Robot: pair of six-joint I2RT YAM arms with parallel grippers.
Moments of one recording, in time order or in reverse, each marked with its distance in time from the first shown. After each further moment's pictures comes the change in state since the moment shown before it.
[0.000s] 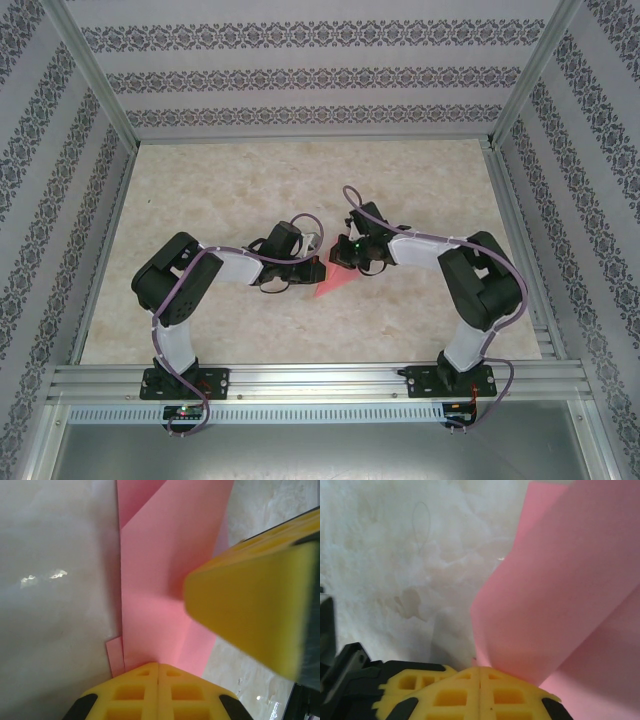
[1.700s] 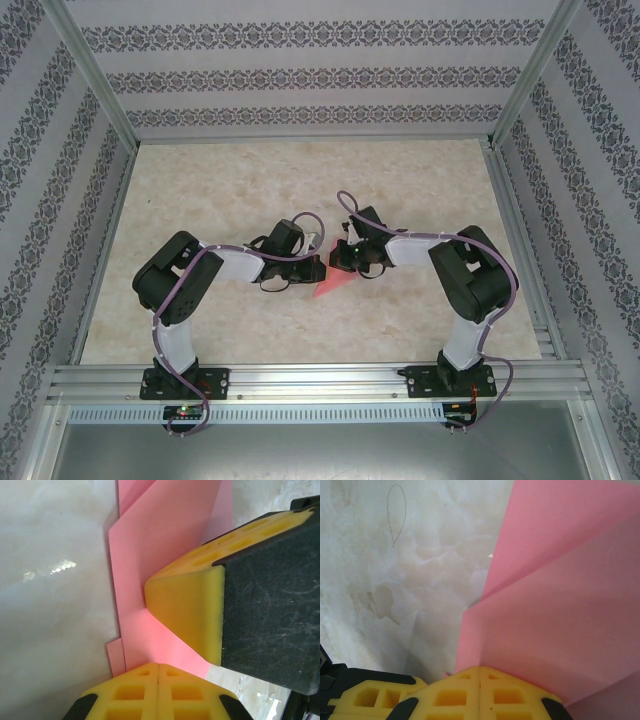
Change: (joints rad) left arm 0.000 0.007 0.030 -0.060 0.006 0.008; right arm -0.007 0.058 -0.031 0.082 -0.023 -0.090
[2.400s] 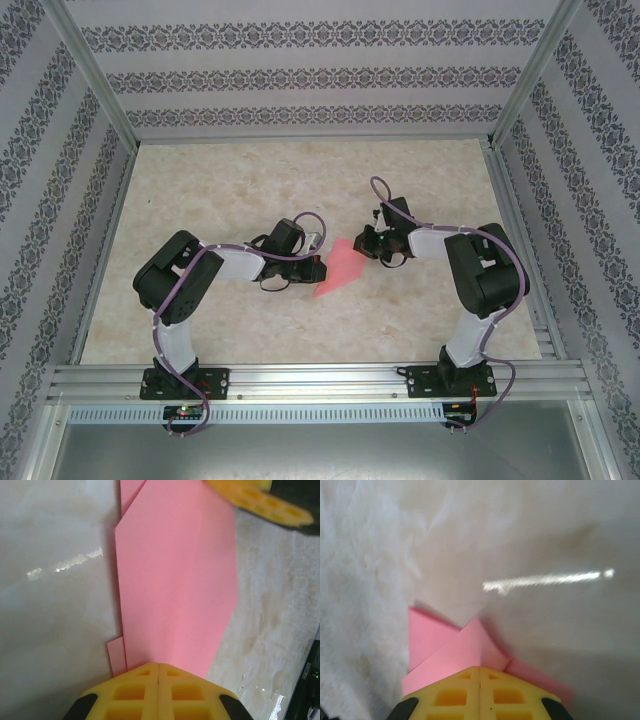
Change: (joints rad) left arm 0.000 0.005 0.015 -0.033 0.006 0.039; right arm -0.215 -0.023 -0.019 0.029 0.027 -0.001
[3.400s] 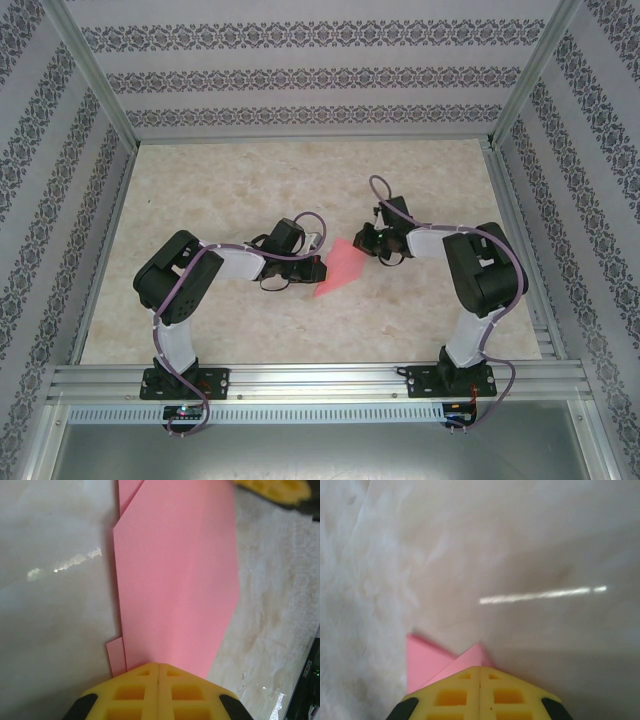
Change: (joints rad) left arm 0.000 0.002 0.004 -0.008 0.003 0.010; right arm -0.006 0.019 0.011 0.037 0.056 0.033
